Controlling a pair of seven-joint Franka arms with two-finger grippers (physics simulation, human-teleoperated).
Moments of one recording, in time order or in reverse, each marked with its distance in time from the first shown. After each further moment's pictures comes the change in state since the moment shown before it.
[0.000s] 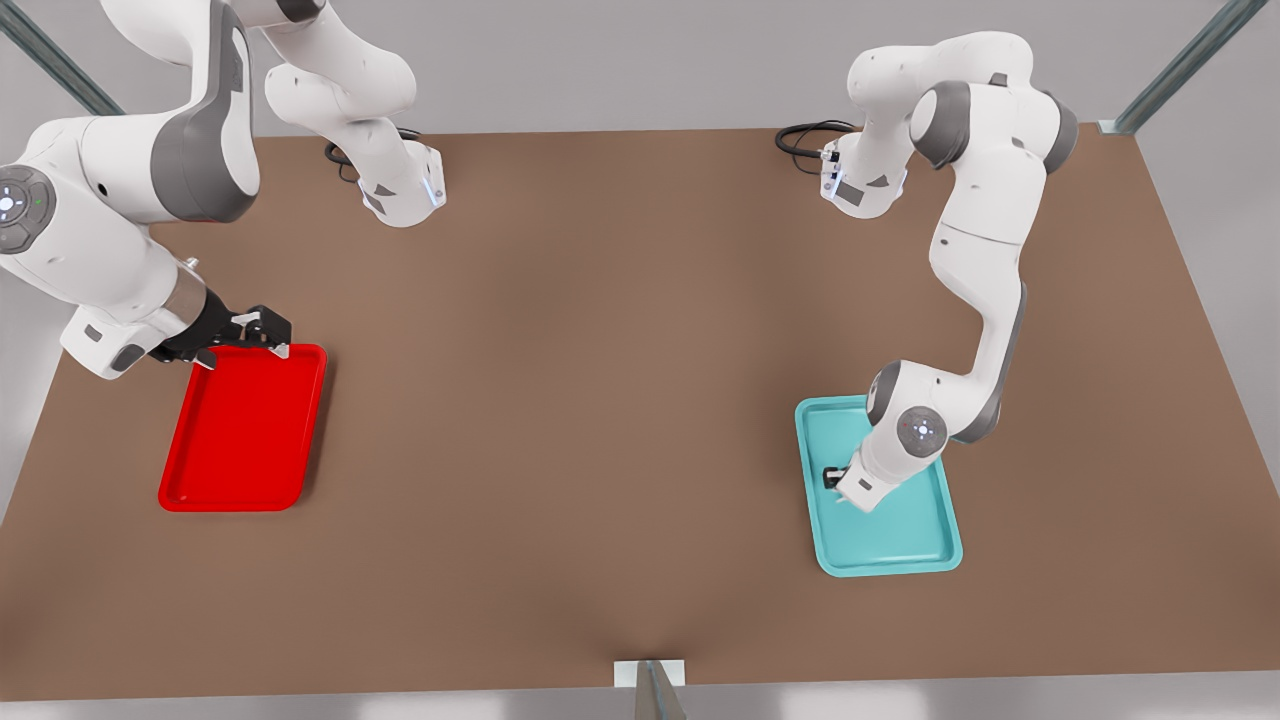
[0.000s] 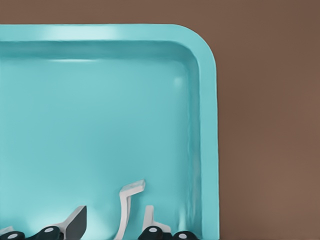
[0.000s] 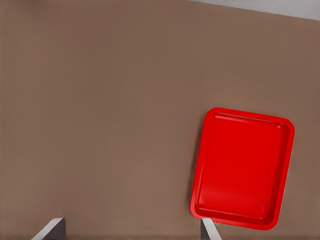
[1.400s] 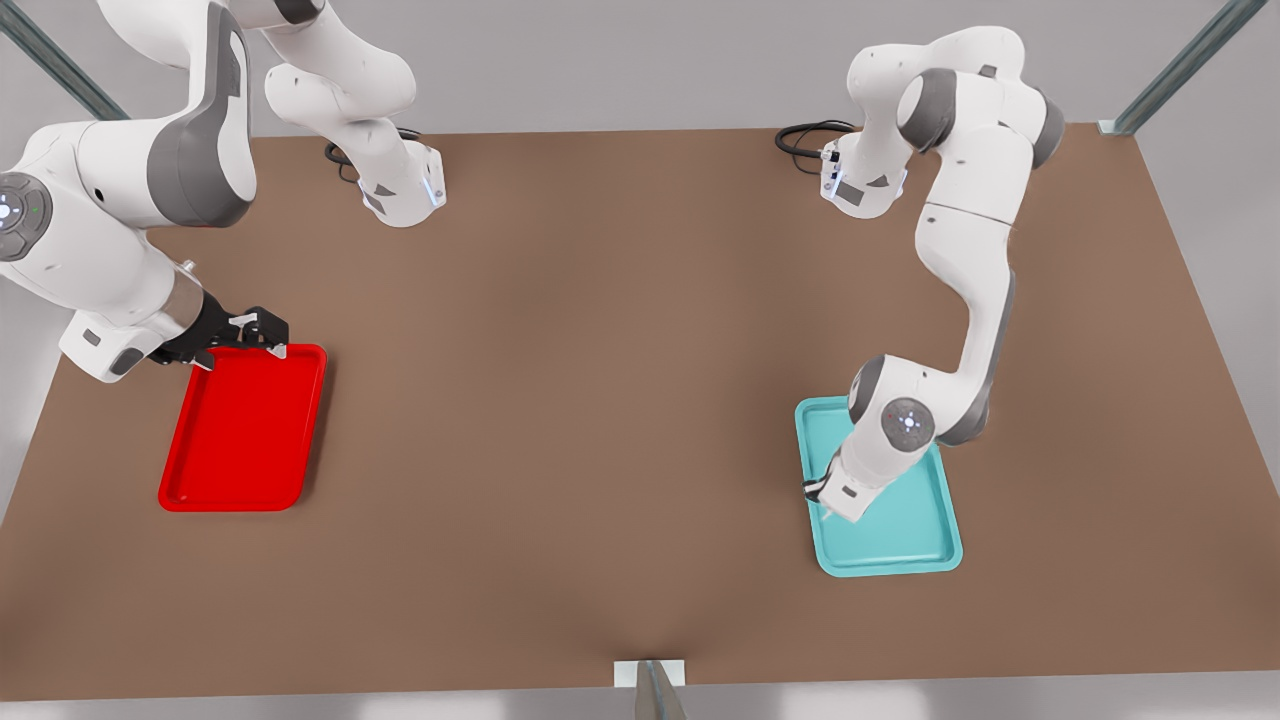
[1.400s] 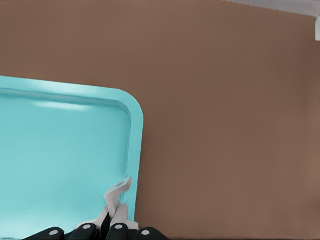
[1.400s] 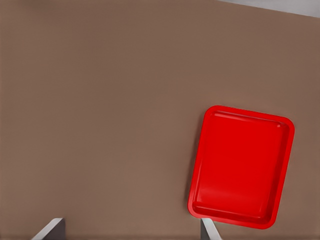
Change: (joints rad) left arm -0.103 -0.034 -0.018 0.151 -0.064 -0.082 -0.163; right arm -0.008 0.006 0.000 0.000 0.000 -0.008 -0.022
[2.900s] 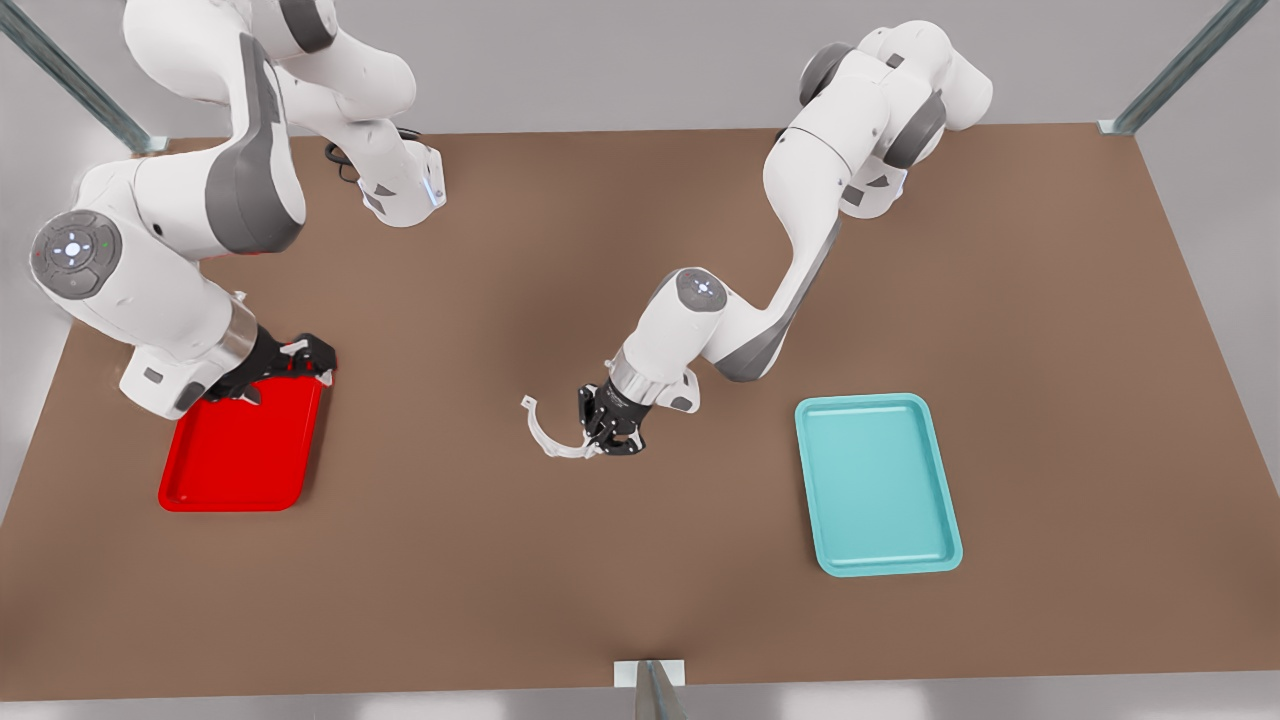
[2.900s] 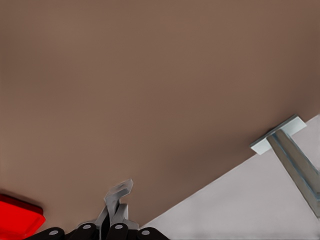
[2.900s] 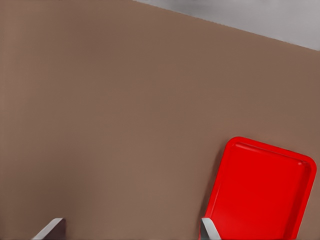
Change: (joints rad) left arm -0.545 0.067 0.133 0.329 -0.238 0.254 -2.386; right arm 0.000 0.162 0.150 0.175 -0.002 0.020 -0.008
